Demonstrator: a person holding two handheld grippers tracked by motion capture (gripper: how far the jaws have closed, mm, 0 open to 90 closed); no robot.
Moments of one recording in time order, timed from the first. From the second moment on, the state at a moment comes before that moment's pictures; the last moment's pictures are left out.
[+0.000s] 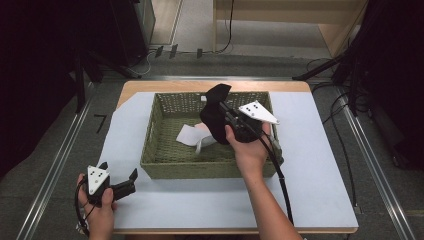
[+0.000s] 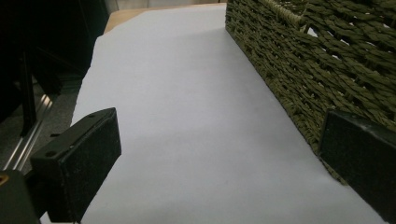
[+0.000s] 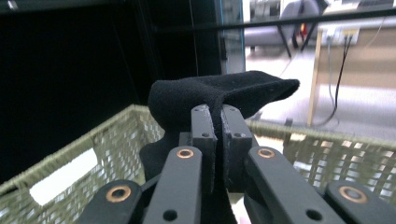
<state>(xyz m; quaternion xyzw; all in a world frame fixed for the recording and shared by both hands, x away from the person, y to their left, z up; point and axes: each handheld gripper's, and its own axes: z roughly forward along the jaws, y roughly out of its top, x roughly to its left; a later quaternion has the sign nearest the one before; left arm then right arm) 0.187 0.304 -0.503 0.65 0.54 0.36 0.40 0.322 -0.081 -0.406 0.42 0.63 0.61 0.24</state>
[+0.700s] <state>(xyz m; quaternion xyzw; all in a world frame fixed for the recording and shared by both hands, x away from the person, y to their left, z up) 0.187 0.305 -0.503 0.65 0.54 0.36 0.40 0.309 -0.145 -0.371 0.39 0.55 0.65 0.34</state>
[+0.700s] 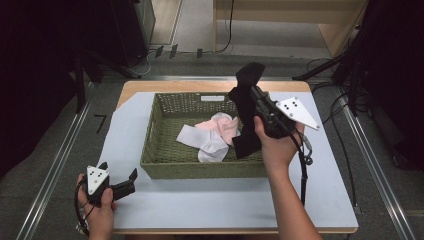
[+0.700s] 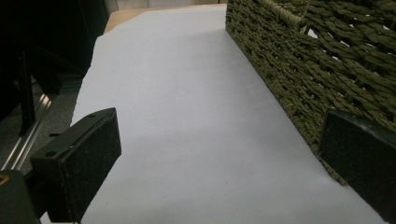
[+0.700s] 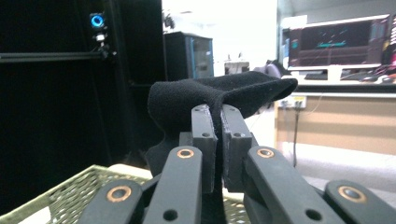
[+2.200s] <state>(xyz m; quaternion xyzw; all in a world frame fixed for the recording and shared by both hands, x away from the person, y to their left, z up) 0.185 0.304 -0.503 0.65 0.54 0.36 0.40 0.275 -0.304 -0.450 0.58 0.50 0.54 0.35</state>
